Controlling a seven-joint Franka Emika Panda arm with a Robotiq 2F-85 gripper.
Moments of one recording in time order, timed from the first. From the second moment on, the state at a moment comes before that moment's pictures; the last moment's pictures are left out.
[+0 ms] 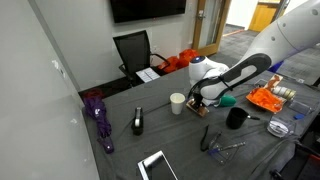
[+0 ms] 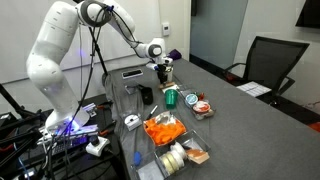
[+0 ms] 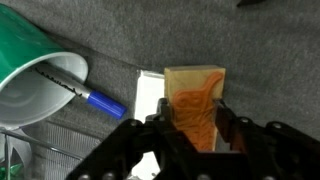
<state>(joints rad) 0.29 0.71 -0.08 -1.76 -0.21 2.36 0.32</state>
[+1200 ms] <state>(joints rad) 0.23 0.21 -0.03 -1.97 -0.20 2.03 0.33</state>
